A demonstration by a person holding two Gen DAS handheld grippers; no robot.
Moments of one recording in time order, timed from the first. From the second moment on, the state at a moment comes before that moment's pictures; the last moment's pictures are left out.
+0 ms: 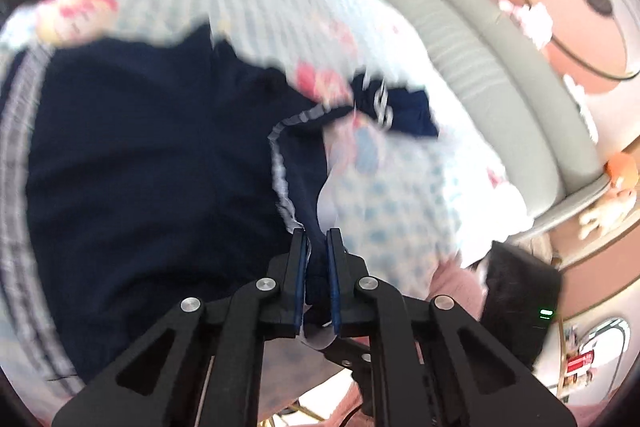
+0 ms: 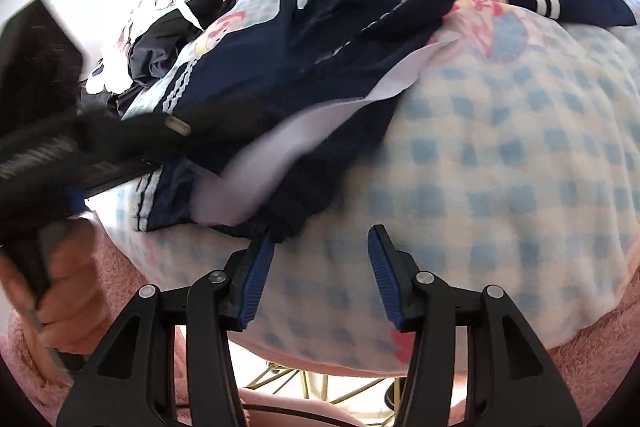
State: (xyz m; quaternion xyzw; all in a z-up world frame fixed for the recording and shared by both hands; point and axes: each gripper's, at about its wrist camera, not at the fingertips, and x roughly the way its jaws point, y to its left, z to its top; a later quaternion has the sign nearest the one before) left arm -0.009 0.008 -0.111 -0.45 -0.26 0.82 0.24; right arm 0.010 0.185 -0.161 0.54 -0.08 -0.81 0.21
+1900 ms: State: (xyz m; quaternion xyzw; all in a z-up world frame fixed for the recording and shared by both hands) left arm 0.063 -0.101 -0.171 -0.47 -0.31 0.81 0.13; right arm -0.002 0.130 -0.144 0.54 -0.09 -0.77 0.32
